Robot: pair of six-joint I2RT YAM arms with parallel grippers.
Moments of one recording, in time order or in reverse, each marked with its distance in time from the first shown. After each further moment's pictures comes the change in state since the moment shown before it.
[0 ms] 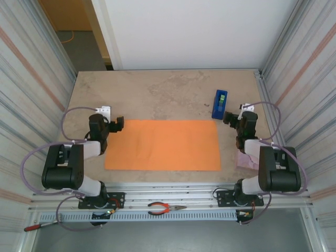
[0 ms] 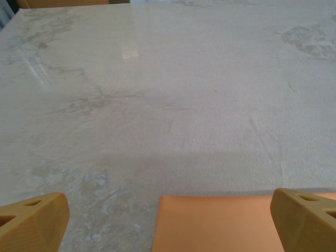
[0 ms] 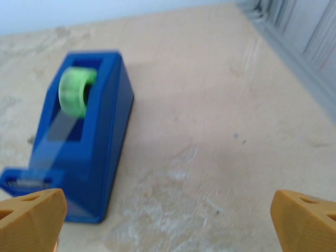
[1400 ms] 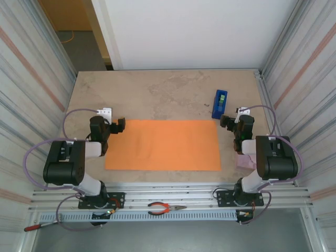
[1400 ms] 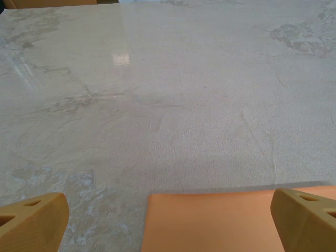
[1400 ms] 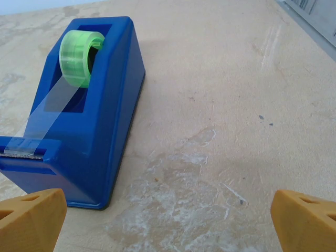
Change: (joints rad) left arm 0.000 0.066 -0.045 0.130 0.047 0.008; right arm 0.010 0.175 -0.065 0.218 -0.057 -0.010
